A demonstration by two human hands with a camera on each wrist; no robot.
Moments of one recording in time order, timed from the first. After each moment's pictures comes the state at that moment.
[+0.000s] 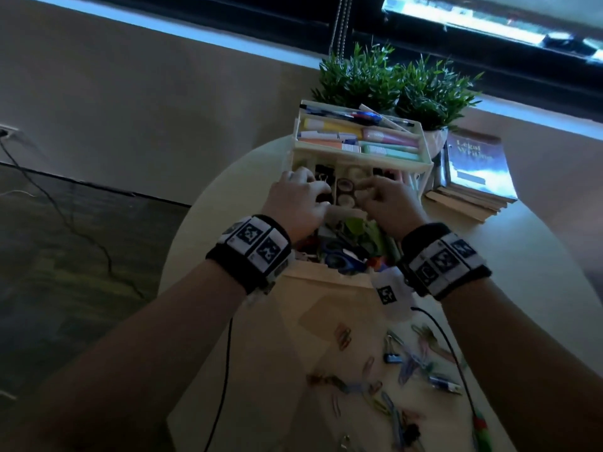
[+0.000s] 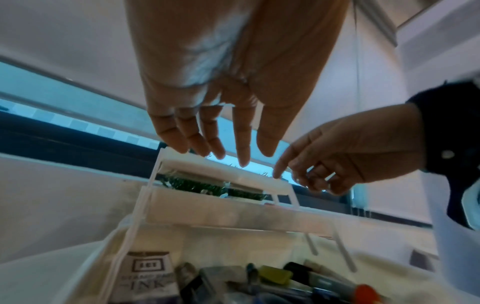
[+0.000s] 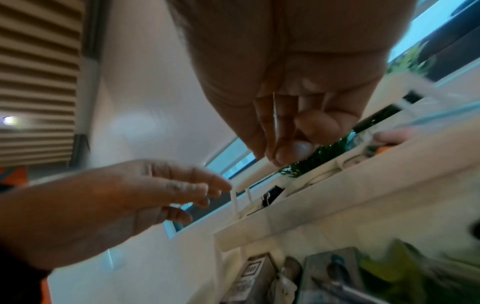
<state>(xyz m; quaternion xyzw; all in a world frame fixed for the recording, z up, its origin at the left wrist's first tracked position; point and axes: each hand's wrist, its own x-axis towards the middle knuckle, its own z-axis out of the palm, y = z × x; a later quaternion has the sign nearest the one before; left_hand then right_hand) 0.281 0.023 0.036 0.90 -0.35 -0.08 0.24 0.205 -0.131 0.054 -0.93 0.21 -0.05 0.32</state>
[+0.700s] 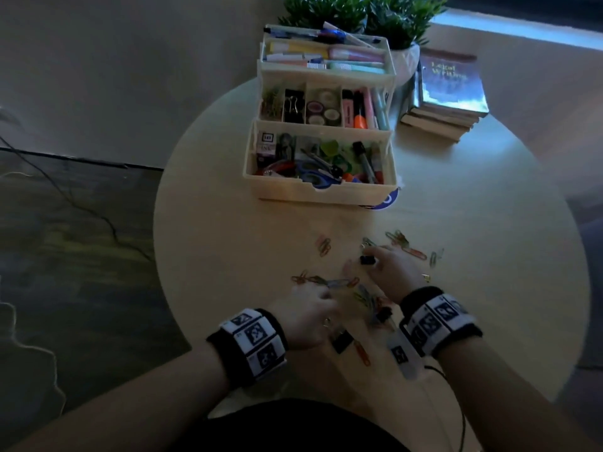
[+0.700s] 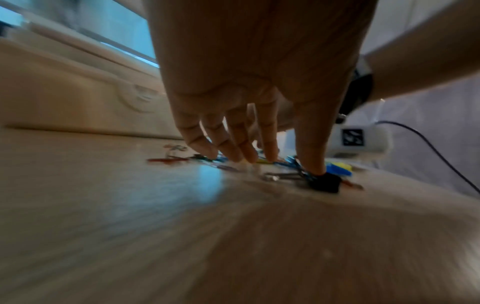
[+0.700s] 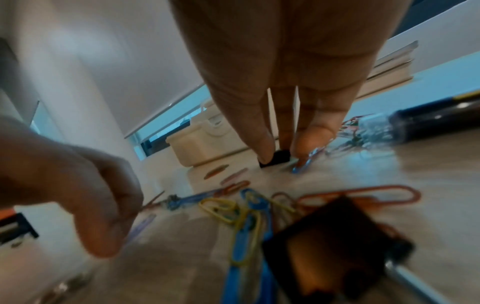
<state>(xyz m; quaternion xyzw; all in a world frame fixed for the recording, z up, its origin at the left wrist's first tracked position) 0.050 0.089 -0.045 0.77 -0.55 -0.31 0.06 -0.006 -0.098 -0.047 -0.94 0.25 0.12 0.21</state>
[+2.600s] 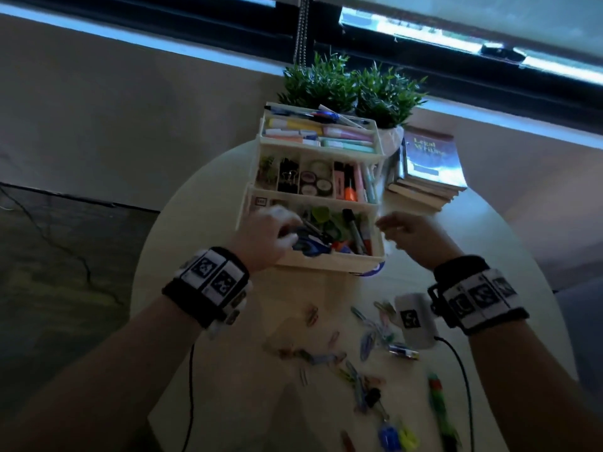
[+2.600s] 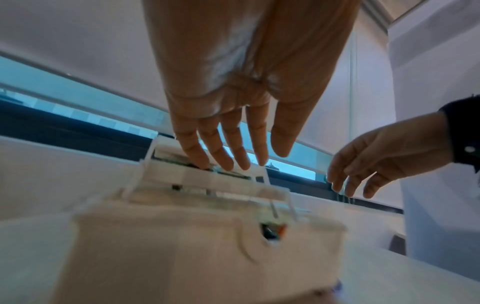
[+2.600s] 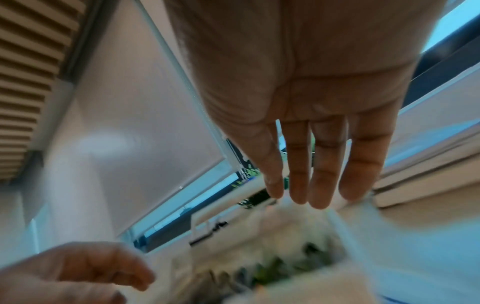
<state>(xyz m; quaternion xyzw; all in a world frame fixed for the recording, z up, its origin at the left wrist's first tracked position) 0.215 0.045 0.025 0.85 -0.39 -0.12 0.32 0.093 -0.176 0.064 -0.91 0.26 0.00 0.33</state>
